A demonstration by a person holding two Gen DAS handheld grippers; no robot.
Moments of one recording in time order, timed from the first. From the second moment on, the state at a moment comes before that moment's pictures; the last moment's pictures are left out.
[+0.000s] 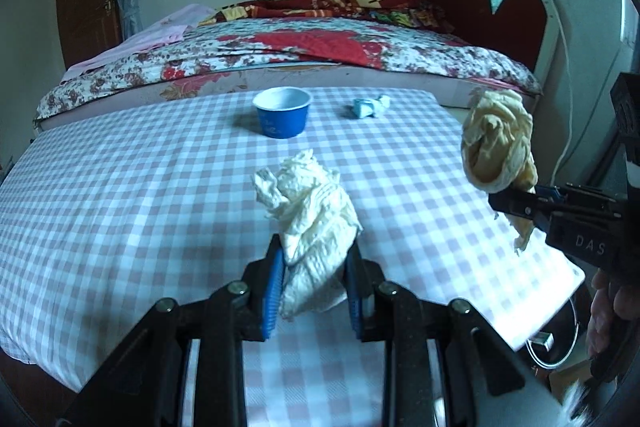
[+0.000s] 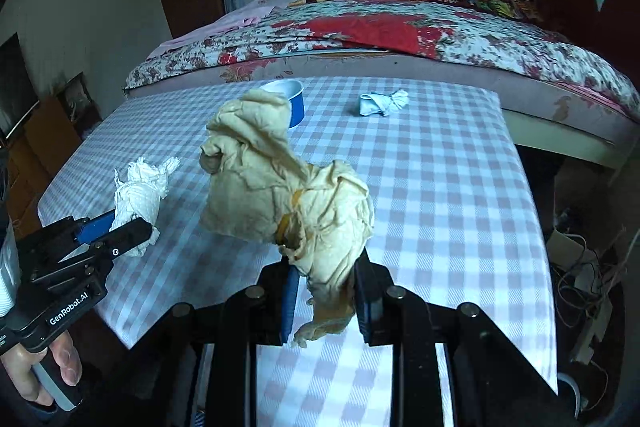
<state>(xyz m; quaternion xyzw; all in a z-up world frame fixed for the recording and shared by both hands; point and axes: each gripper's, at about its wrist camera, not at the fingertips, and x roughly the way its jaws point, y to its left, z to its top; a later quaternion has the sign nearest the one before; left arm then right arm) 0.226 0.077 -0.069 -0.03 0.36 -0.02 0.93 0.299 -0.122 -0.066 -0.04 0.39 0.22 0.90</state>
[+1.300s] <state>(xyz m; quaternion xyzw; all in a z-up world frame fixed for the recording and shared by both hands) 0.147 -0.178 -0.083 0.06 0.36 -0.28 0.88 0.121 -0.389 -0.084 0.08 0.40 -0.01 0.91</state>
